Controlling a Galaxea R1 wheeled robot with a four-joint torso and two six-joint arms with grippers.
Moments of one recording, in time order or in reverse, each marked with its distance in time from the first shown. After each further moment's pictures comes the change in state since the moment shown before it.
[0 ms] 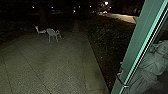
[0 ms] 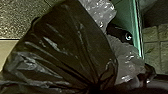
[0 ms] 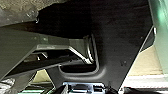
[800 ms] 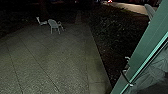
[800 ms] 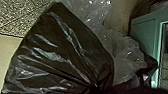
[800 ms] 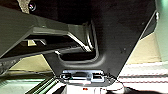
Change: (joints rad) left arm -0.170 -0.100 0.017 -0.203 0.046 -0.001; right arm 0.017 0.004 0.000 0.000 0.001 0.000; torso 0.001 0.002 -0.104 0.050
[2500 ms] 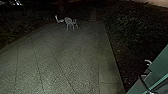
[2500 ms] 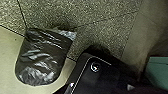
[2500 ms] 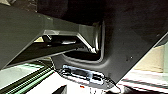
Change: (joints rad) left arm -0.171 -0.075 -0.004 -0.127 0.053 -0.006; right arm 0.007 0.003 -0.007 0.000 0.000 -0.001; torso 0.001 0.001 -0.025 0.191
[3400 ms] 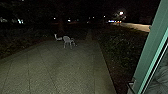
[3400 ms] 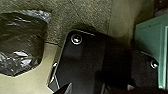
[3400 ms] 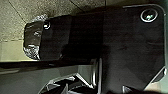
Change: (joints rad) left arm 0.276 0.251 -0.247 0.218 0.057 0.016; right arm -0.029 0.009 -0.010 0.004 -0.001 0.008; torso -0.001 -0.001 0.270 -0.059
